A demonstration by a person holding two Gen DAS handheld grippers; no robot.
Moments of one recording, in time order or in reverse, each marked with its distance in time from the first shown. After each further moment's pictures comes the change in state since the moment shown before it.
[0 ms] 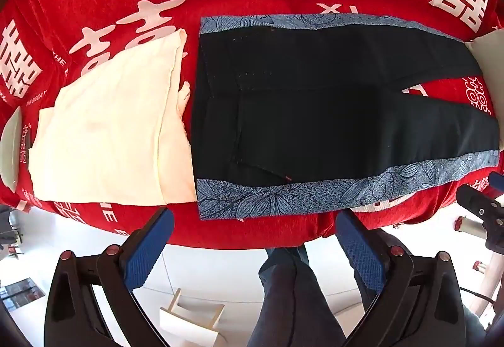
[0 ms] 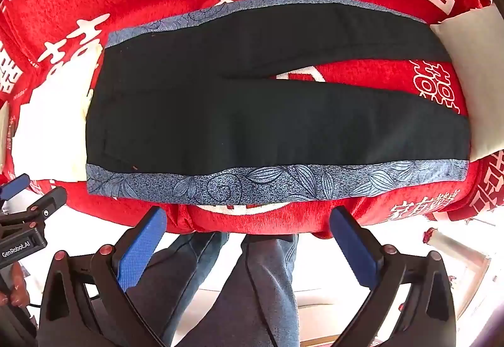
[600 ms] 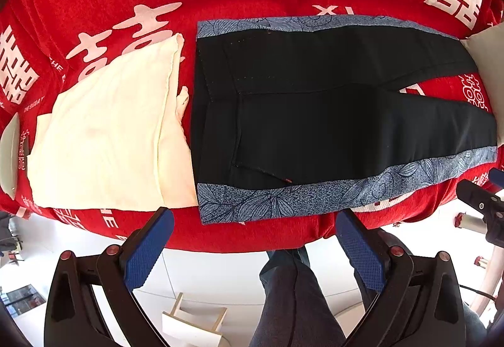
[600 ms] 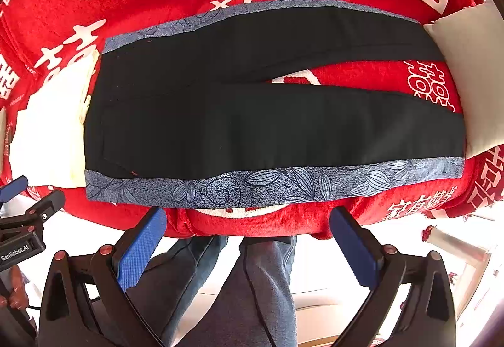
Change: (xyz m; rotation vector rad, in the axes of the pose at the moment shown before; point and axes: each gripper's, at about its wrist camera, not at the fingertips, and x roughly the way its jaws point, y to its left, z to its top) left arm 0.000 0.001 0.000 0.024 0.018 -0.014; right arm -0.003 0.002 0.001 0.020 -0.013 -0.021
